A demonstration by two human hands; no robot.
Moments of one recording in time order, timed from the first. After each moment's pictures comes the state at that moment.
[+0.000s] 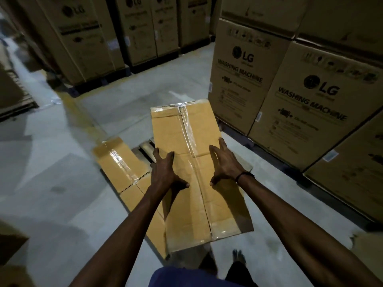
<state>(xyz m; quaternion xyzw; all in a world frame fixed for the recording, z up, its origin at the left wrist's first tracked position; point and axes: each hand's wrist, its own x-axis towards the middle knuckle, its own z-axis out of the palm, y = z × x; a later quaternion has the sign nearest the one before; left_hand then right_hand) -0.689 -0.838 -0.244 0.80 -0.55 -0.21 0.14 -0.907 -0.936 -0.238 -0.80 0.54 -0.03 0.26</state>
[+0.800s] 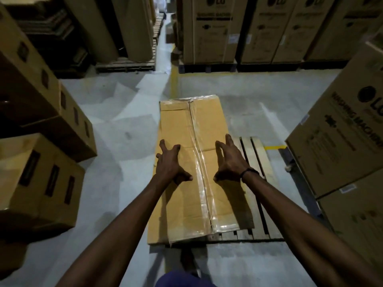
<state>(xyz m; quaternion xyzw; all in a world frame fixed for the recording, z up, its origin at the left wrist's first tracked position) -0.703 -0.909 -0.219 0.92 -0.25 -0.20 0.21 -0.822 -1.112 -0.232 -0.93 0.26 0.02 0.28</state>
